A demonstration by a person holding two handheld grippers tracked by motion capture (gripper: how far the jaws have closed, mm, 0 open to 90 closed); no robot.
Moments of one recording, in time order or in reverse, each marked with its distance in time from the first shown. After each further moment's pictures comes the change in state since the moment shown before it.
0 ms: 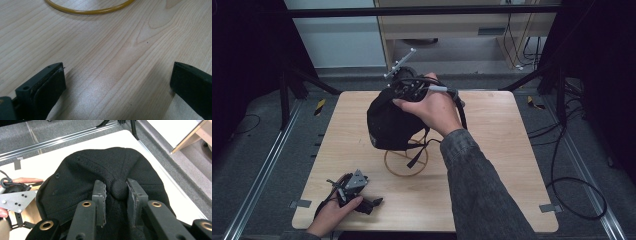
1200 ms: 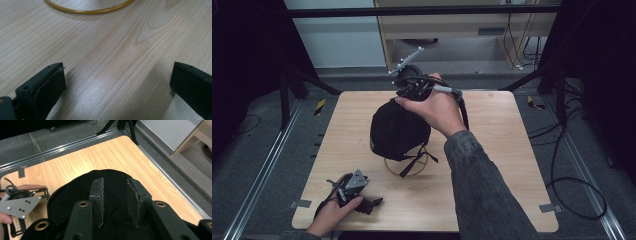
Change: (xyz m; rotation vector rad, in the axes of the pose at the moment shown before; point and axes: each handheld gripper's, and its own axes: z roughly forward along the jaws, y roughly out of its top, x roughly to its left) left arm 0.000 0.000 0.000 0.002 0.000 0.002; right arm -0.002 -0.005 -0.010 -0.055 0.009 0.039
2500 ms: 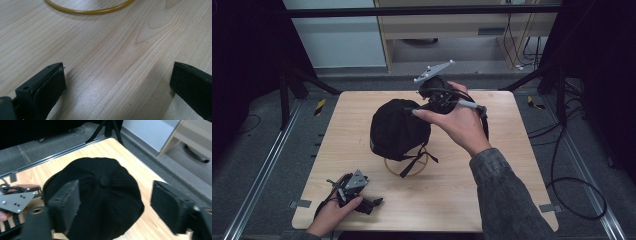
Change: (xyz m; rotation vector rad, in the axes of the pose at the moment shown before) left arm 0.000 0.000 0.000 0.000 0.000 0.000; right arm 0.000 -0.047 -0.037 -0.083 -0.107 0.082
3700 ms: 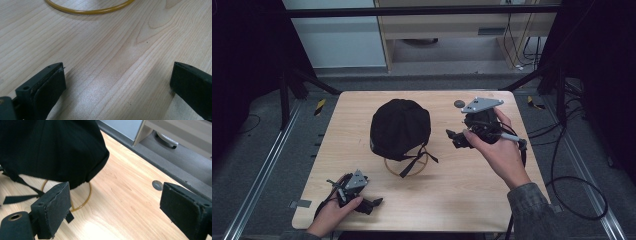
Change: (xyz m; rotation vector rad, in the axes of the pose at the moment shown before) left arm 0.000 0.000 0.000 -0.003 0.002 0.000; right arm -0.024 -0.110 -0.036 0.007 -0.172 0.049
